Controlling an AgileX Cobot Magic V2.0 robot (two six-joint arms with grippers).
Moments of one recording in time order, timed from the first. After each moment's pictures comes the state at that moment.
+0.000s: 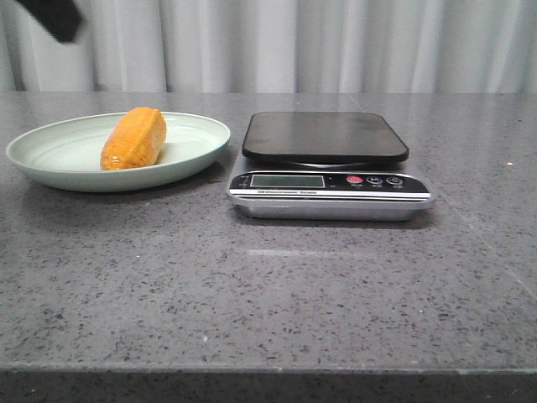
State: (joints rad) left arm -0.35 1.25 -1.06 0.02 0.73 -0.20; right arm -0.02 -0.01 0.03 0.03 -0.03 -0.05
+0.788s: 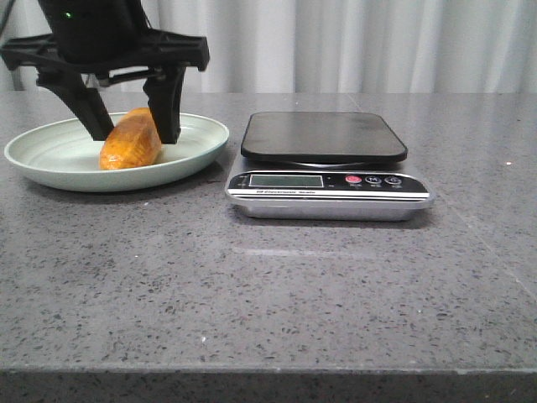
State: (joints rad) left arm -0.41 1.75 -1.43 0.16 0.92 -0.49; right arm -0.02 -0.01 0.03 0.03 -0.03 -0.05
